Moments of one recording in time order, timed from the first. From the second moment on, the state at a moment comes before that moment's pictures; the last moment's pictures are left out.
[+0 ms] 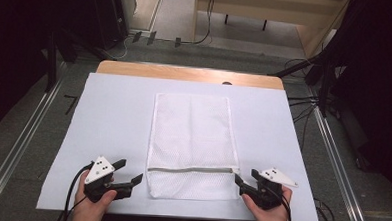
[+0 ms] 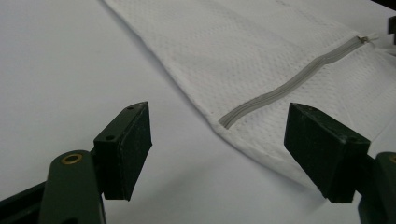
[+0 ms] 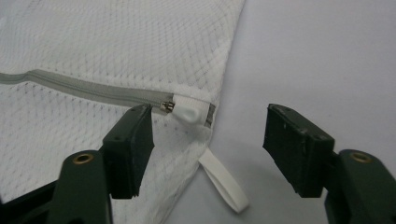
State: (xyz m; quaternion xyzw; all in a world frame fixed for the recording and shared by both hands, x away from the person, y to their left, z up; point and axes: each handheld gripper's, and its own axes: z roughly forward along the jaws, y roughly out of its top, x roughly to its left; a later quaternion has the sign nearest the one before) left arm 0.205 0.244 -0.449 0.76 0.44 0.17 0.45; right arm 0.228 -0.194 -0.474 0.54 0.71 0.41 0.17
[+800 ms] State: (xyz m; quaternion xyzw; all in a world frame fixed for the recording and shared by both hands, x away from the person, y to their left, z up) left arm 0.230 0.129 -0.437 0.80 0.38 0.12 0.45; right arm 0.239 -0.173 -0.483 0.50 0.77 0.35 0.19
